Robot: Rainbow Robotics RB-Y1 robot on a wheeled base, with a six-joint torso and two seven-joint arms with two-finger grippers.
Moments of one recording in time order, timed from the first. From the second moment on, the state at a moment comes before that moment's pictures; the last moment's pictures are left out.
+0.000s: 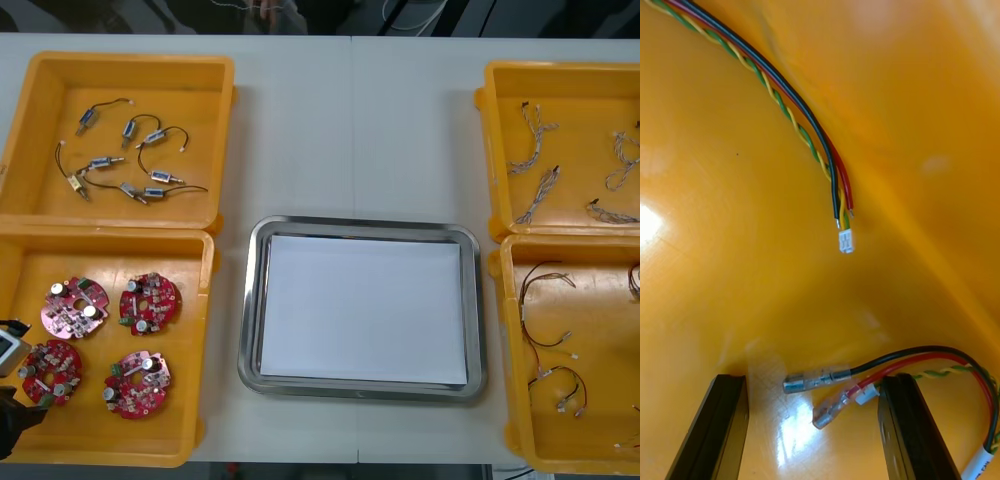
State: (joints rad) right arm 0.18 -0.57 -0.44 -1.75 -0.64 1.30 1.15; left arm 0.72 1.36 -0.01 -2.18 0.88 0.58 -1.50
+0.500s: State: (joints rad) right arm 0.22 -0.57 -0.44 -1.75 -0.67 1.24 1.15; left arm 0.61 1.41 -0.12 -2.14 0.87 0.58 -1.50
